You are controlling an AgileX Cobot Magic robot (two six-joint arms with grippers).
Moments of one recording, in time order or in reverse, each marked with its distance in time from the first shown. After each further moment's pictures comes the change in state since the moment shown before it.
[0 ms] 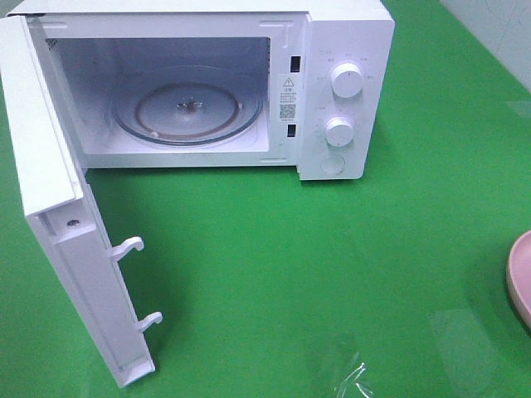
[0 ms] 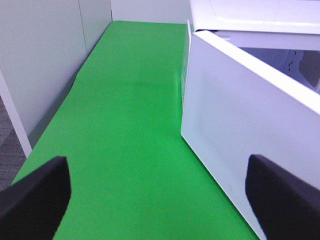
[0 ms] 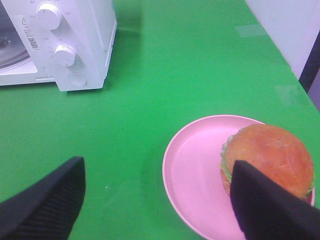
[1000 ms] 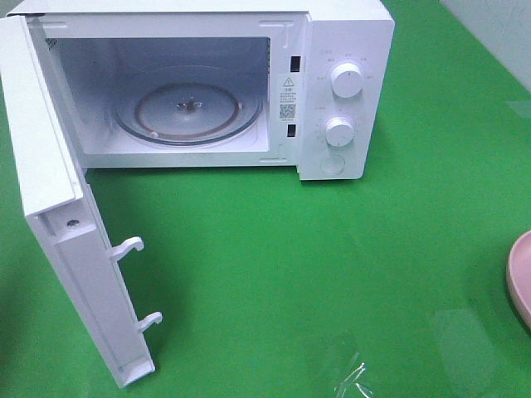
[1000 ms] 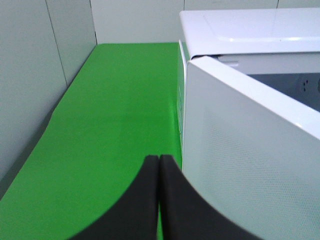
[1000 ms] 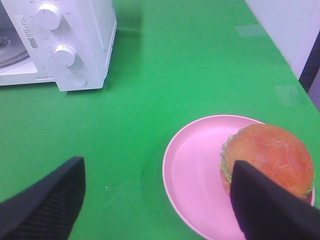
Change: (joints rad) left arm 0.000 0.604 0.216 0.043 -0.879 0.000; right arm 0.000 0.000 0.000 0.000 0.000 0.000
